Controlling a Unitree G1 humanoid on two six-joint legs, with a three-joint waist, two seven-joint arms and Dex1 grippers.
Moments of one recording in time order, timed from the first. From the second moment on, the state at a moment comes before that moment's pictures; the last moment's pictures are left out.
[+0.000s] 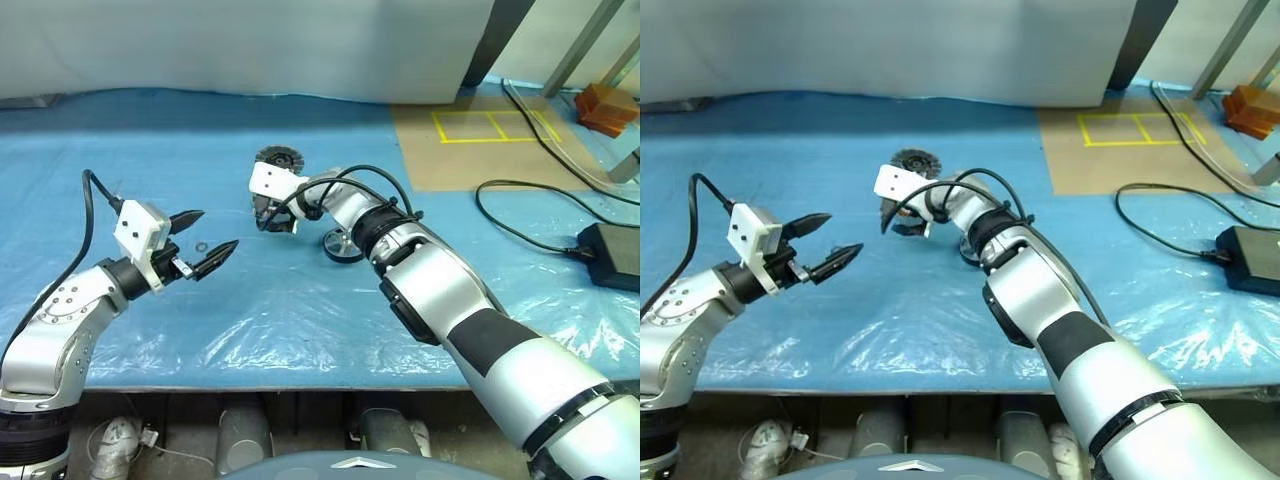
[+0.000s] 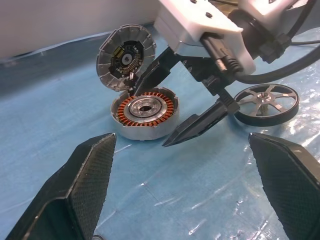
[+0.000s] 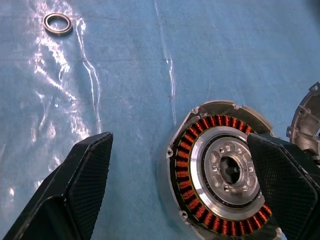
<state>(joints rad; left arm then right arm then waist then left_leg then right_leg) -0.03 0.65 0.25 -0.40 -0.53 0.44 -0.71 -1.38 0.08 0.31 1.36 -0.30 0.02 0.70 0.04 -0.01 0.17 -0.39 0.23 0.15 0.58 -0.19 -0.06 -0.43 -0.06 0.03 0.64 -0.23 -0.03</state>
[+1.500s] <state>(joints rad) -0.06 0.58 0.25 -0.41 -0.57 0.47 -0.62 -1.26 -0.03 0.31 0.98 -0.28 0.44 1.31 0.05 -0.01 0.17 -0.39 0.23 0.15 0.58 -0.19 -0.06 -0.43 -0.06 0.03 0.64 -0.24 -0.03</state>
